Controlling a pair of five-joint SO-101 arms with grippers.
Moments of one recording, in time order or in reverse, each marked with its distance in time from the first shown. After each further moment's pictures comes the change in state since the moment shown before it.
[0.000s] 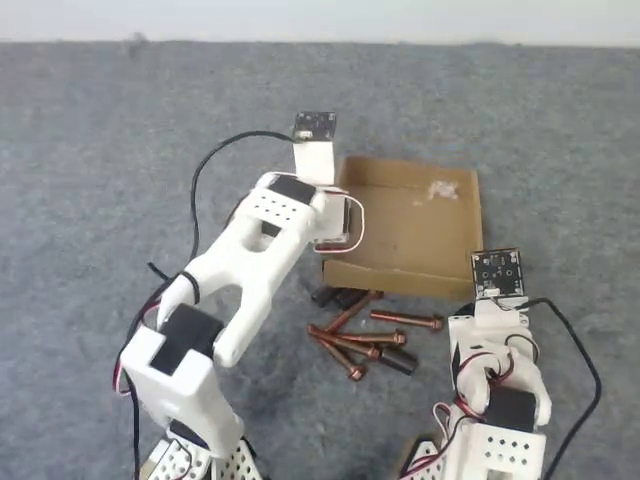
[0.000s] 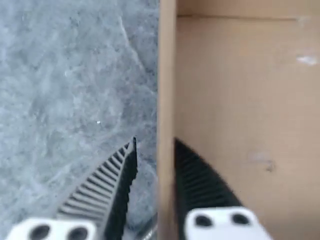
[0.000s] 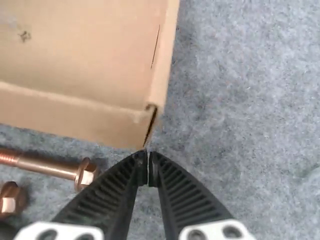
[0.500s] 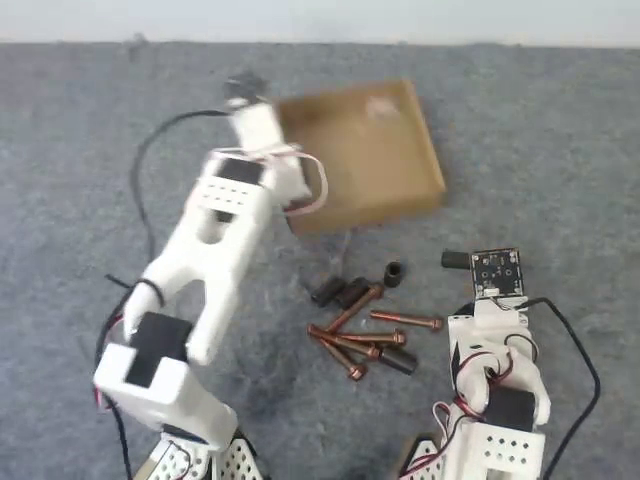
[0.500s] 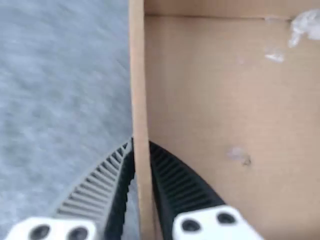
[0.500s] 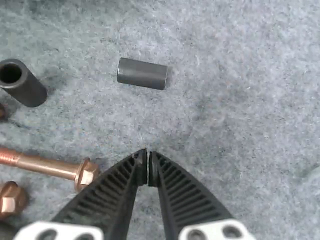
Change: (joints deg) left arm -11.5 -5.5 -0.5 -8.5 7.3; right arm 0.0 0.0 0.0 0.0 0.0
